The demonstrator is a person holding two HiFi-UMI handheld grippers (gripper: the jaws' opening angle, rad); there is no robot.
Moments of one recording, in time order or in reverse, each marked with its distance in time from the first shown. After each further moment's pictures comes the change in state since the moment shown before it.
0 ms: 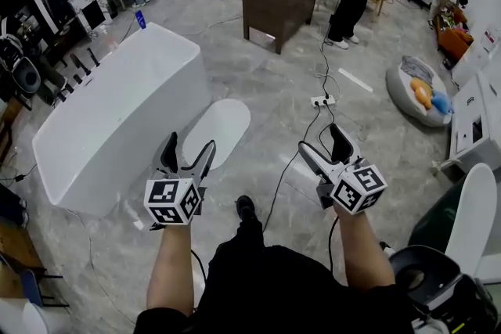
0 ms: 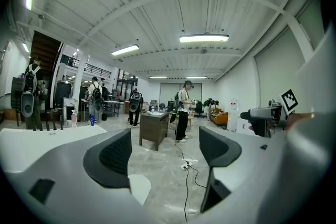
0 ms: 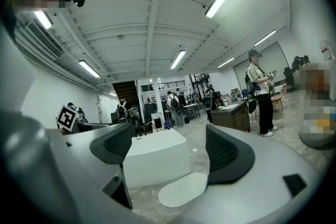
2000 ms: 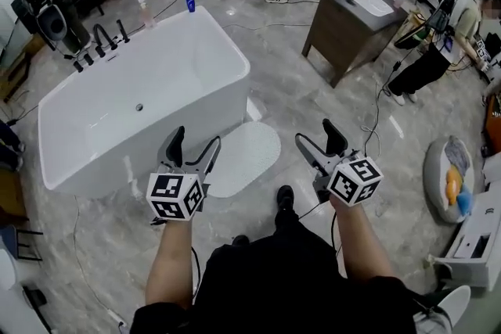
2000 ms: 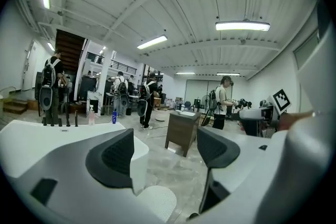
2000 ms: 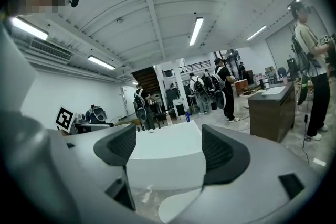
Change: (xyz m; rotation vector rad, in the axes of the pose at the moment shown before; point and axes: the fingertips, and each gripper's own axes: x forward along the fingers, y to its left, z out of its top) left arm 0.243 0.236 0.012 -0.114 0.031 0.274; right arm 0.434 -0.080 0.004 0.003 0.209 0.326
